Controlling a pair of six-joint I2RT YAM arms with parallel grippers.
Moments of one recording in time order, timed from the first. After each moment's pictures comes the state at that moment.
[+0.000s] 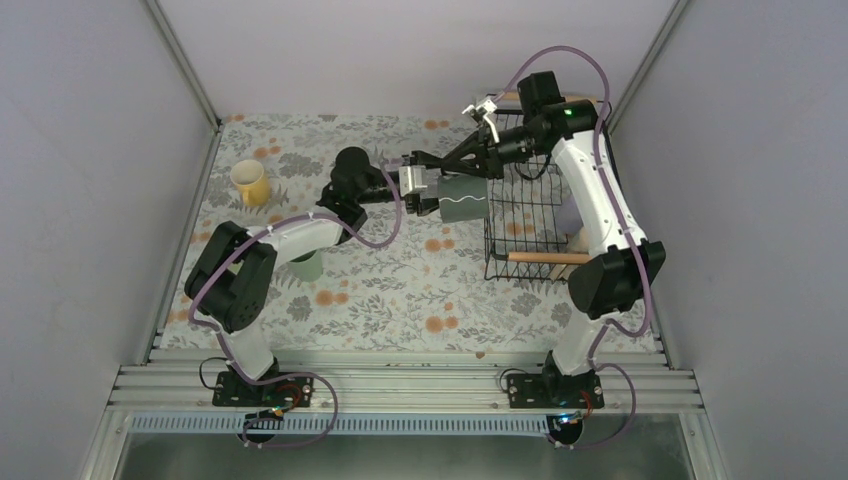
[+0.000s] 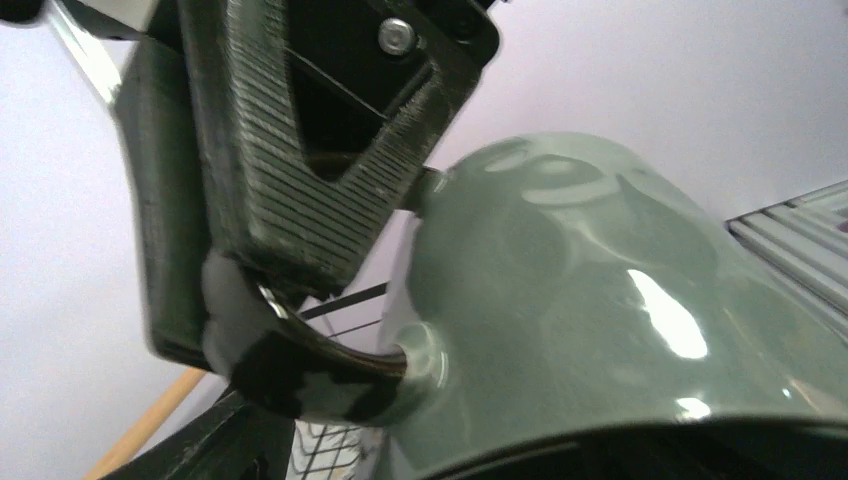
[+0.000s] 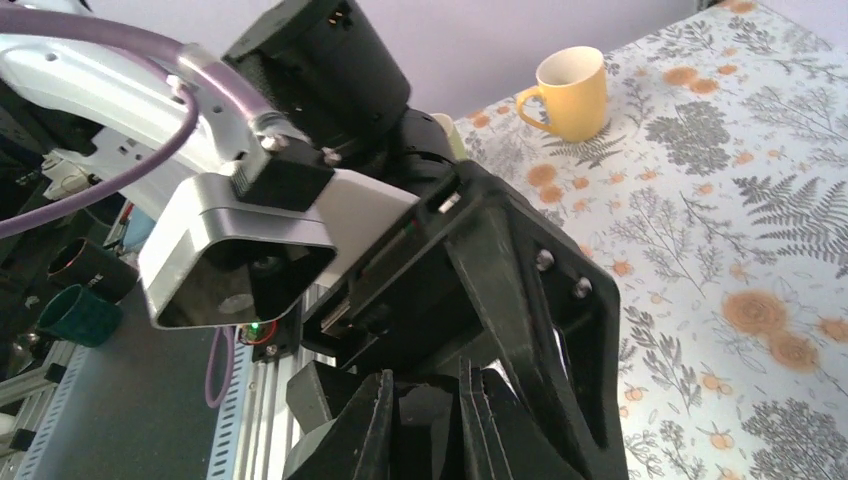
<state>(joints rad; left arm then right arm) -0.58 1.75 1.12 0.80 0.90 0.30 0.26 1.82 2.03 -1.30 -1.12 -0.64</state>
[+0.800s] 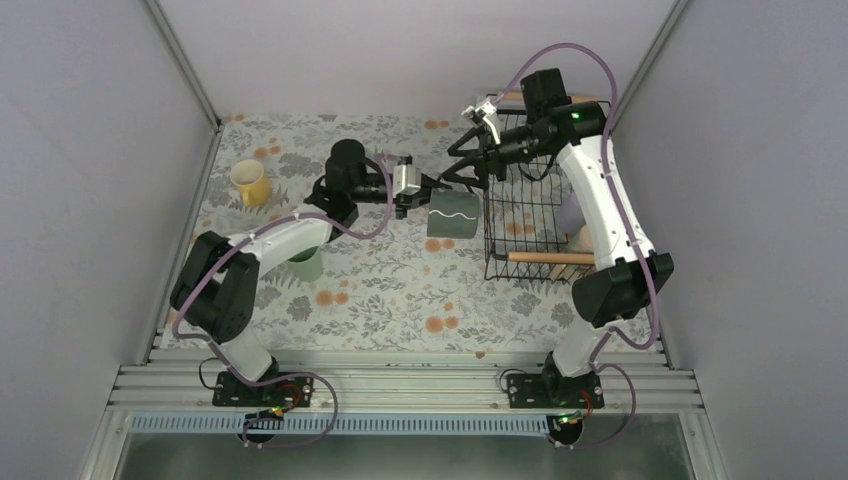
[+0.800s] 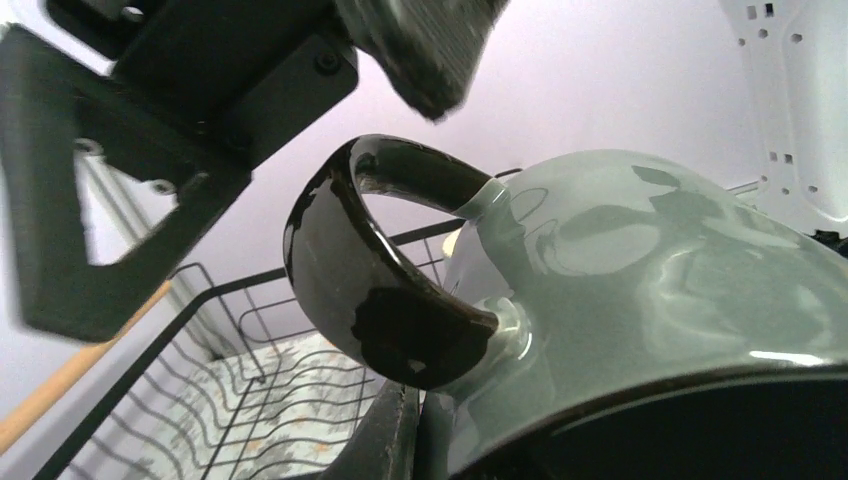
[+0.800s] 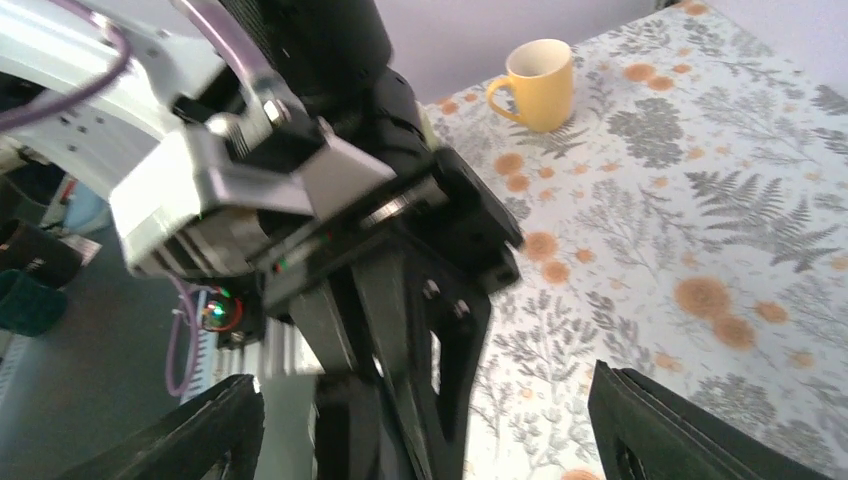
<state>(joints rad) -0.57 1.68 1.13 0.58 1.05 0.27 0.28 1.76 2.03 -1.29 -1.04 -0.63</state>
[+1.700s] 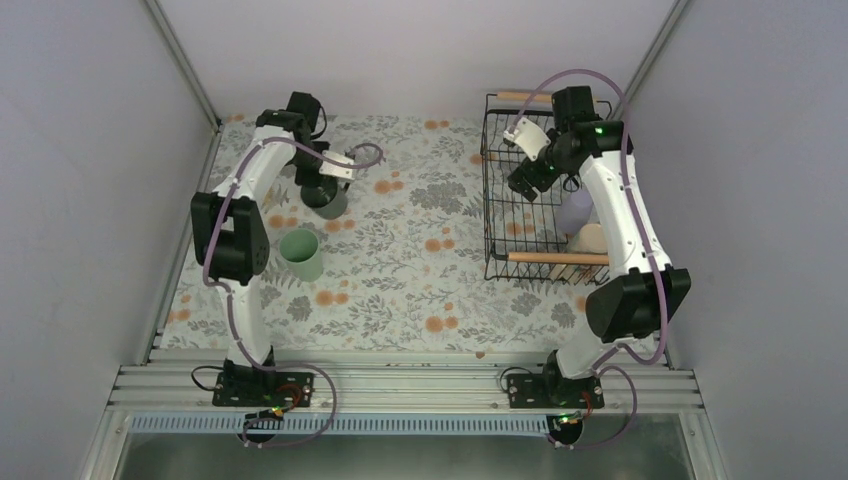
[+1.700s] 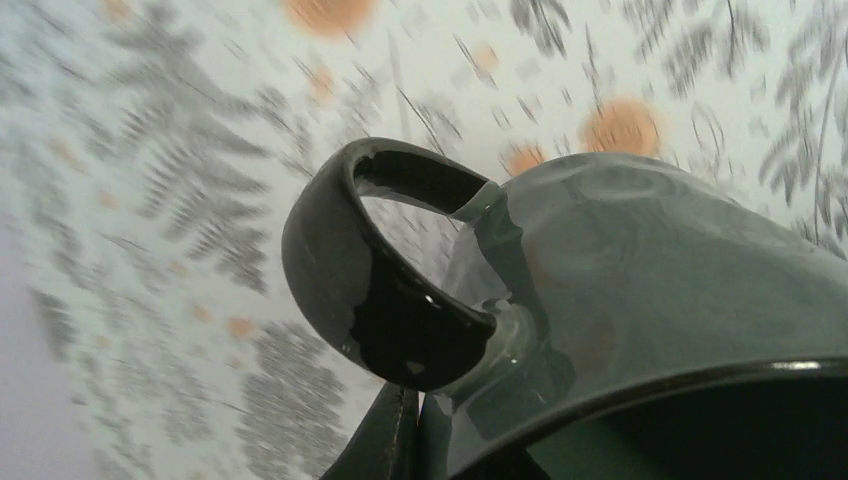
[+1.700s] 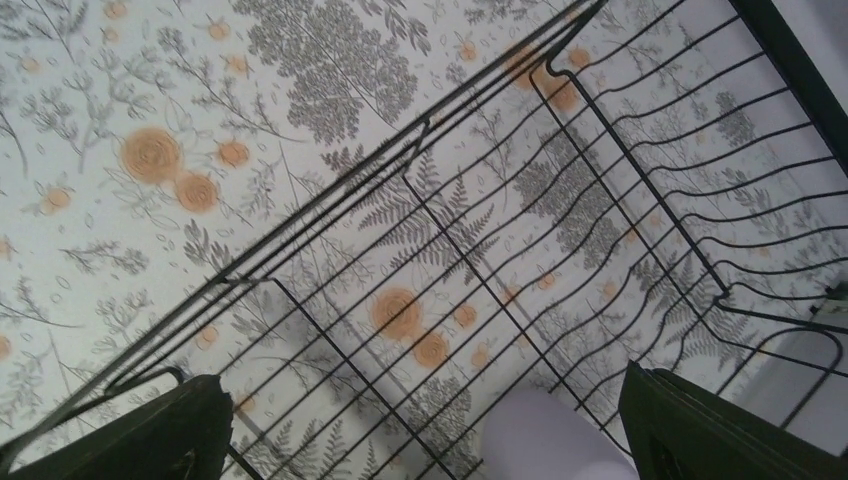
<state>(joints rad) -0.18 2.03 1.89 -1.06 0.18 1.46 0.14 1.64 1.81 -1.20 -0.16 -0.72</state>
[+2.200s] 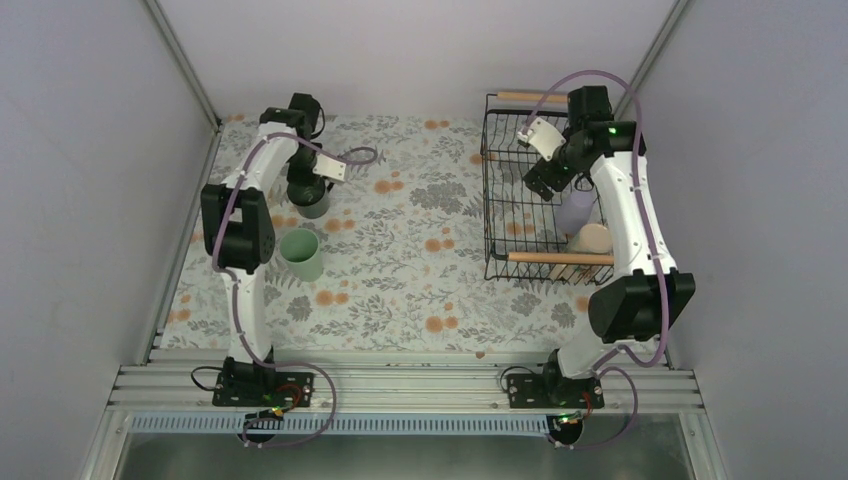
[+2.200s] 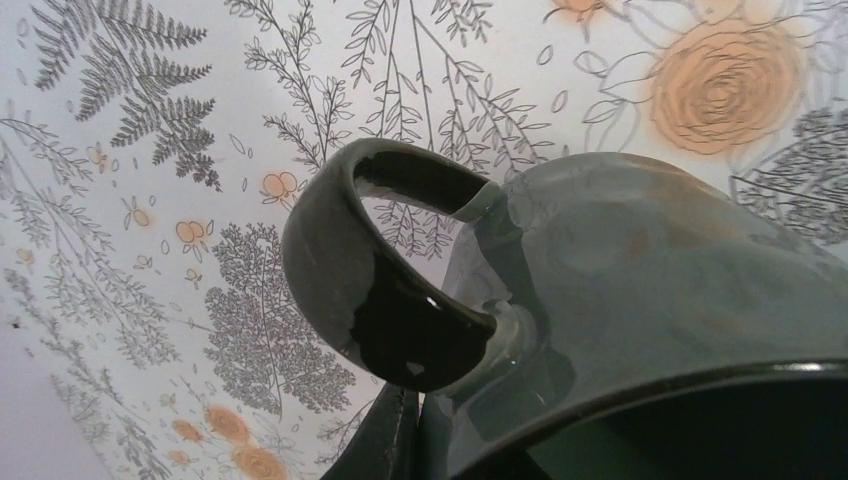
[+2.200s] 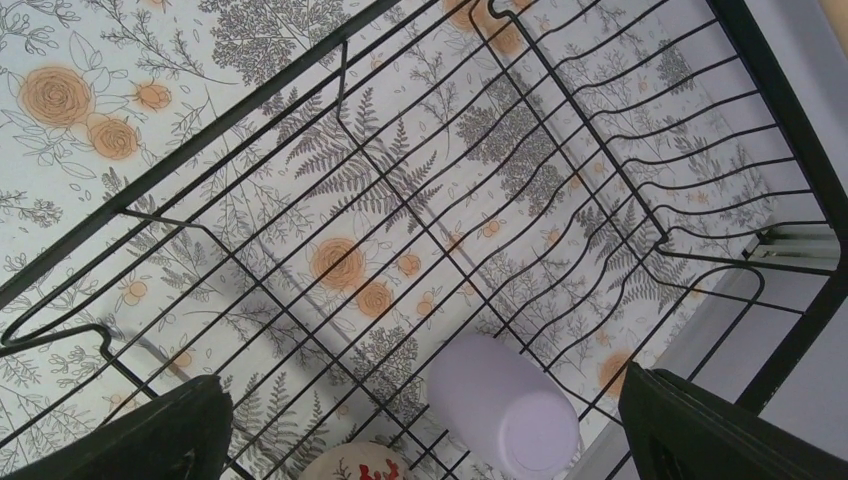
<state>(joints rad) -0.14 2.15 1.98 -1.14 -0.05 1.50 0.08 1.63 1.80 -1.21 -0.08 -0.79</state>
